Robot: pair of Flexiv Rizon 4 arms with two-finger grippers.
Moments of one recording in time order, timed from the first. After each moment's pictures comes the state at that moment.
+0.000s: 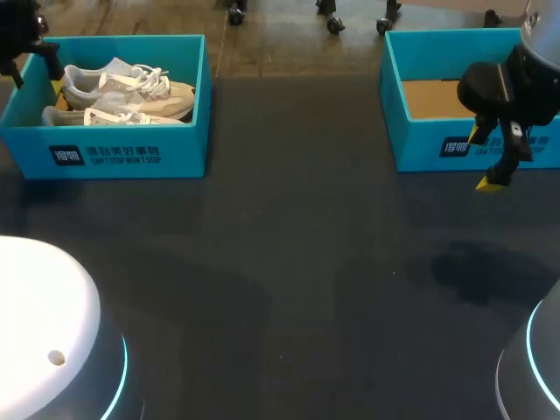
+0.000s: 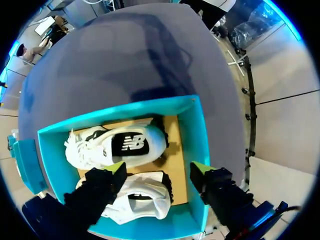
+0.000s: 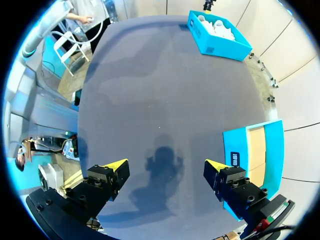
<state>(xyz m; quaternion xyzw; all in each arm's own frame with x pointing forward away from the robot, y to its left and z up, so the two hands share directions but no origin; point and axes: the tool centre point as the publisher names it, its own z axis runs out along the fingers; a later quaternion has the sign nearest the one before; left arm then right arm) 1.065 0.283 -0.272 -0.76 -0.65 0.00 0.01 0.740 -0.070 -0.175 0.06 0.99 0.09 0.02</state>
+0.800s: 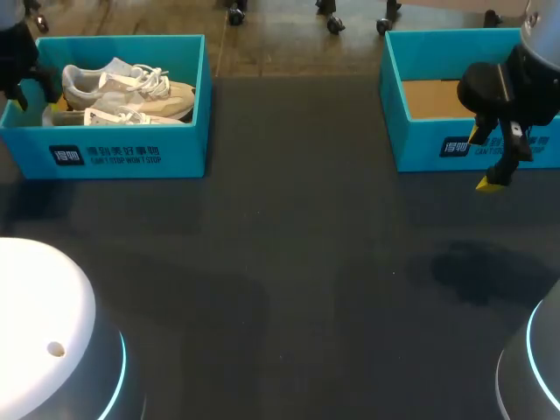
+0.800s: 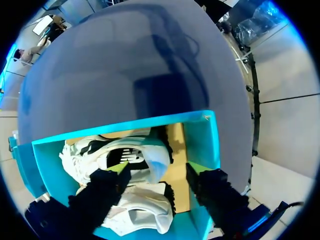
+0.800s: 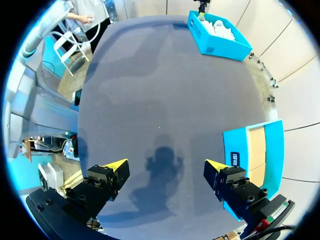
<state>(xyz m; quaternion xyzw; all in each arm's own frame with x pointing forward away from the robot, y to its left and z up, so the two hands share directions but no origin) 1.041 0.285 -0.304 -0.76 -0.65 0.00 -0.01 0.740 -0.070 -0.175 0.06 0.99 0.09 0.02</state>
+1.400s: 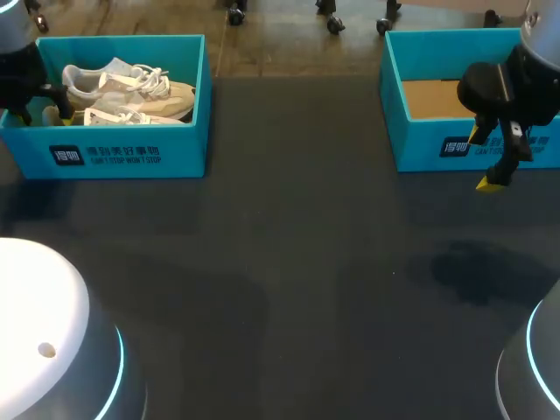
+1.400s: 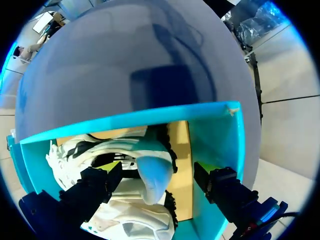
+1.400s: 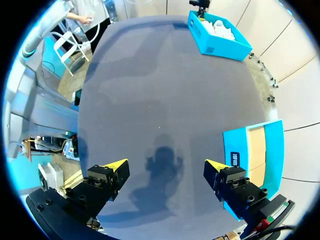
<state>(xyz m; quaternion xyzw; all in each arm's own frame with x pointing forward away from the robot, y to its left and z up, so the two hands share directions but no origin) 1.046 0.284 -0.345 -0.76 -0.65 -0.01 -0.01 0.740 -0.069 -0.175 0.06 0.99 0.09 0.02</state>
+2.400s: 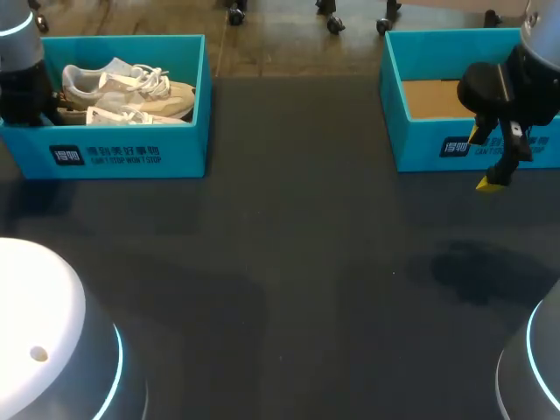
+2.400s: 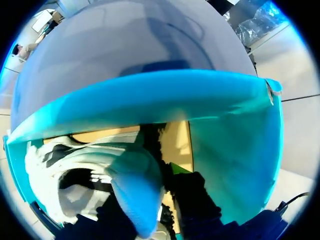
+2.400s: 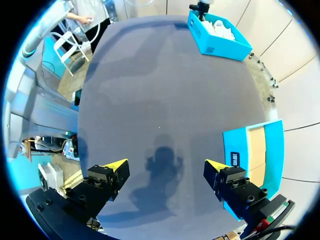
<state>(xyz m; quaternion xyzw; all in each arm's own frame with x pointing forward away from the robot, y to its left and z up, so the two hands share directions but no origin) 1.048 0.292 -0.383 -0.76 -0.65 -0.01 0.01 0.740 -0.069 -0.175 0.06 0.99 0.09 0.02</state>
